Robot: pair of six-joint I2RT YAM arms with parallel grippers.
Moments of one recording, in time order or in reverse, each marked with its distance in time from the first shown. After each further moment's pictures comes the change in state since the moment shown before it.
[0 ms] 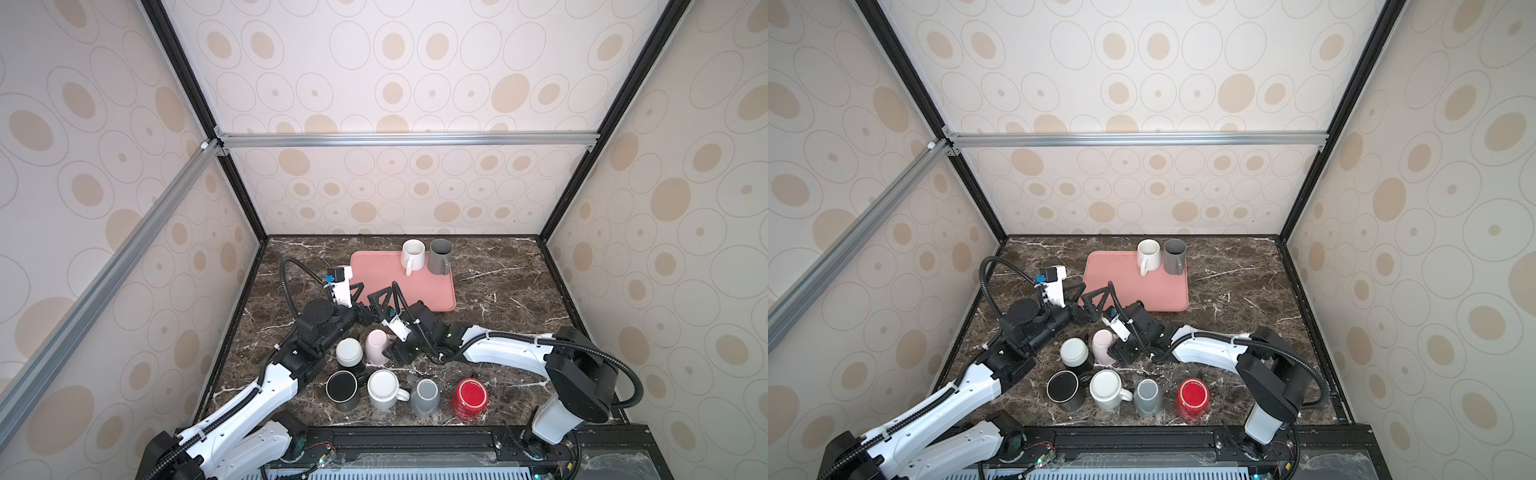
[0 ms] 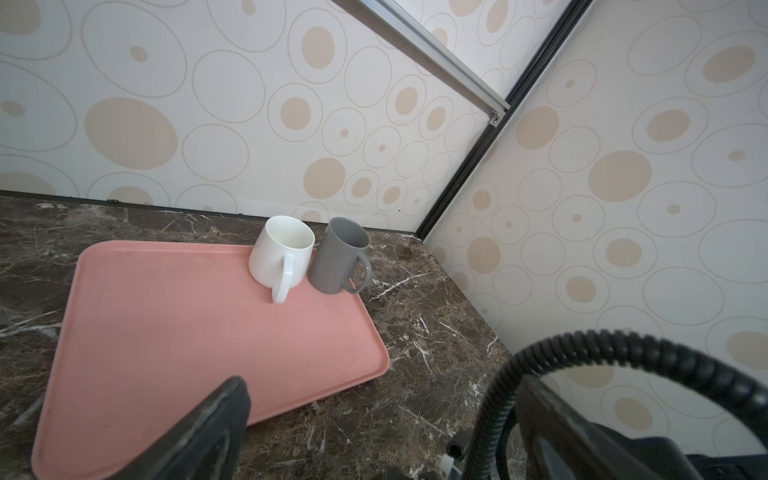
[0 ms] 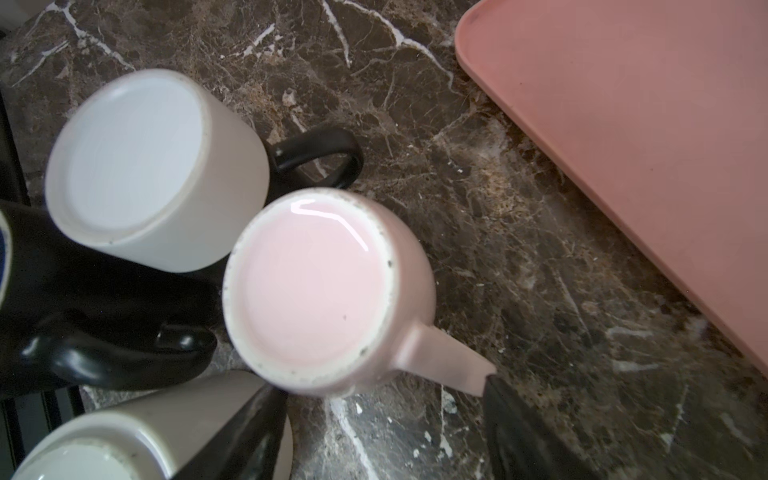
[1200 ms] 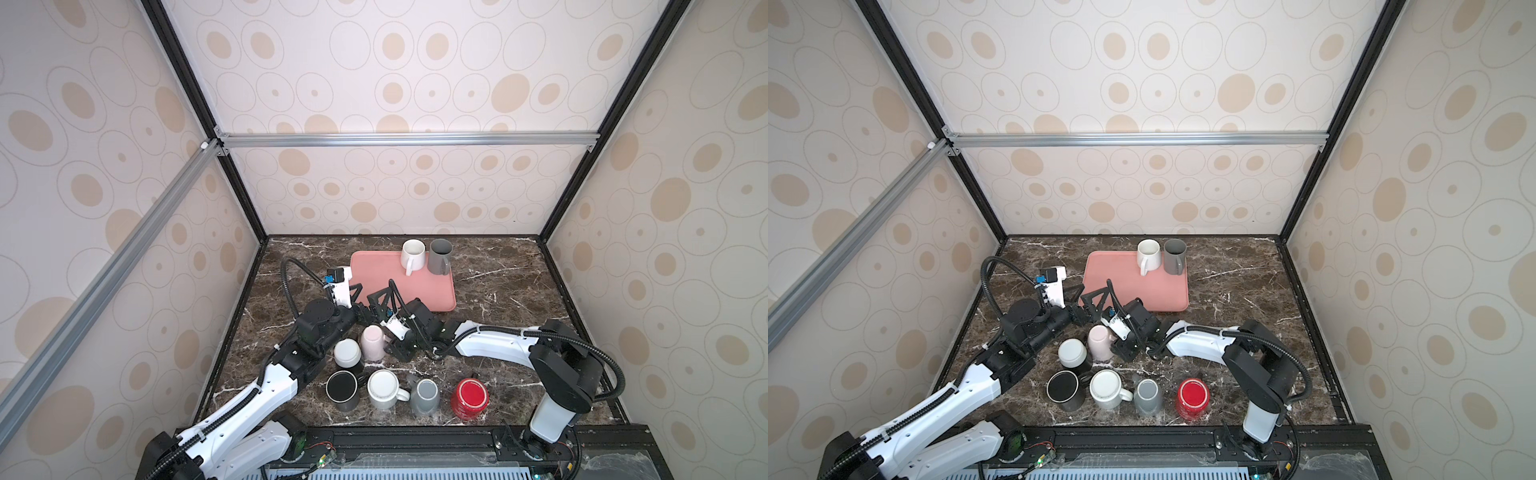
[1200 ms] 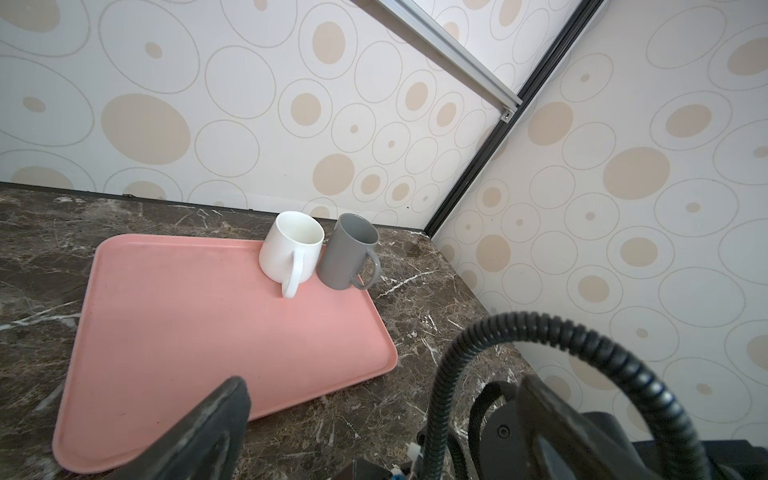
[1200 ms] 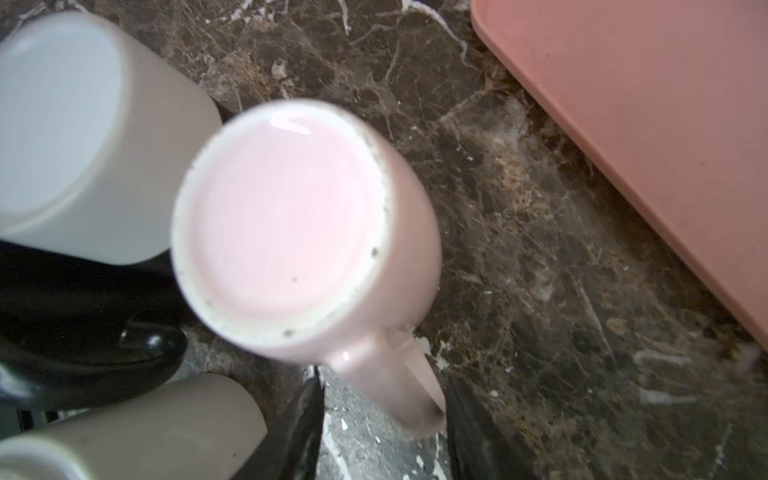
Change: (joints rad) left arm 0.000 -0.003 0.000 -0.021 -0.019 0.005; right arm -0.036 0.074 0.035 -0.027 -0.027 -0.044
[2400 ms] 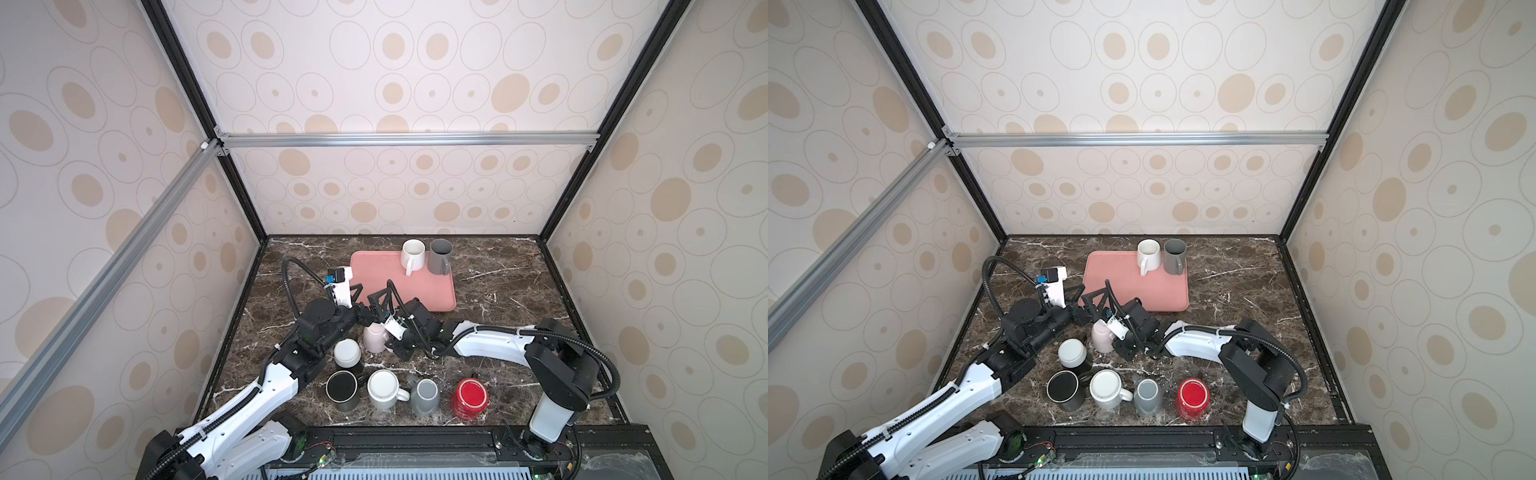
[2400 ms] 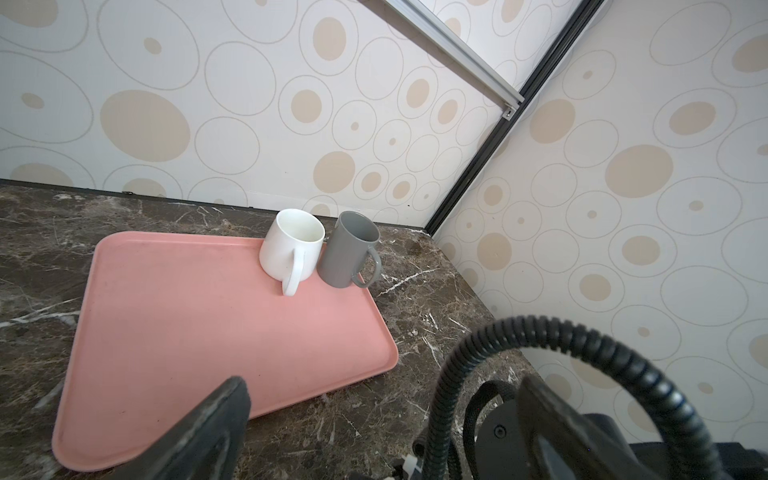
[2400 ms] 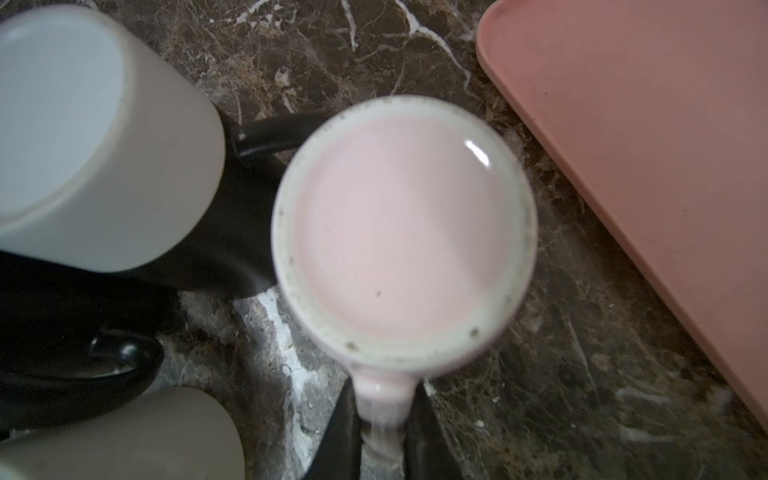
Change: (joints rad) left arm 0.000 0.007 0.000 0.001 0.001 0.000; right arm -0.001 0.017 0.001 0.056 0.018 -0.082
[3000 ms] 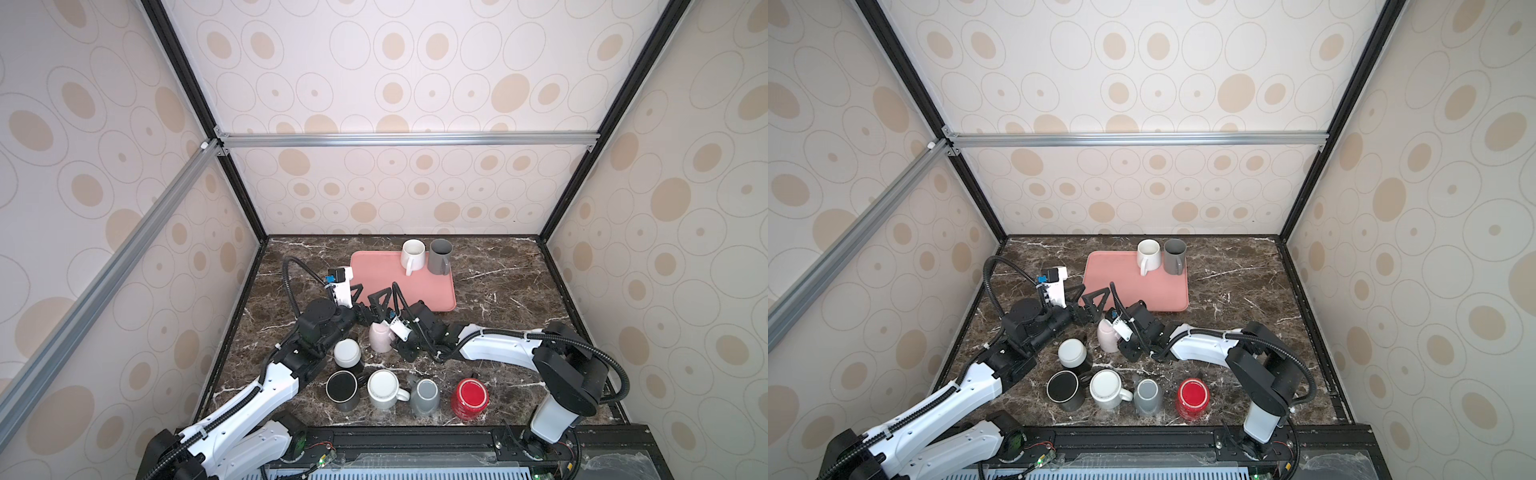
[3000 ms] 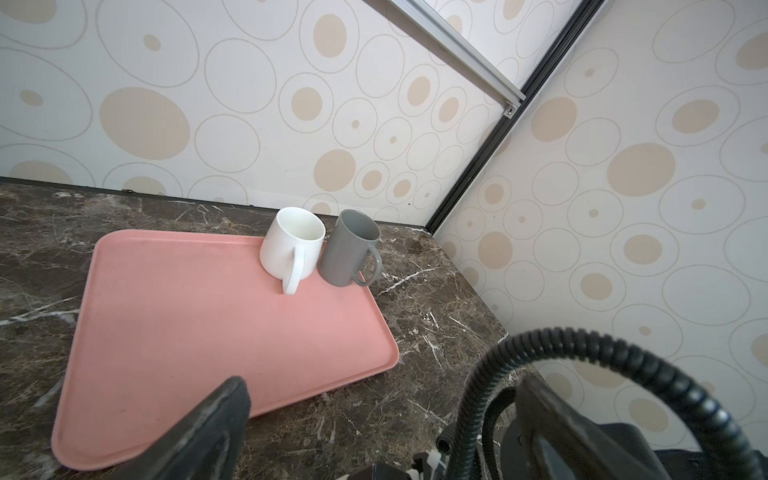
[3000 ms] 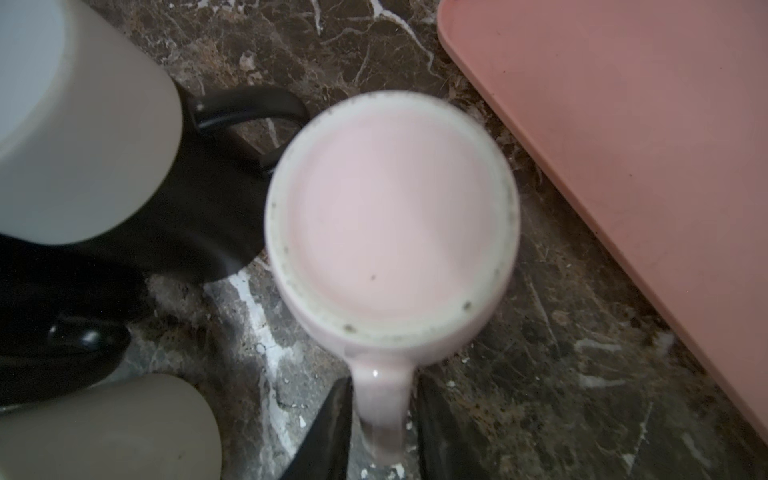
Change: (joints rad) left arm 0.000 0.009 0.000 0.001 0.002 0.000; right arm 0.000 -0.046 -0.051 0.005 0.064 0.013
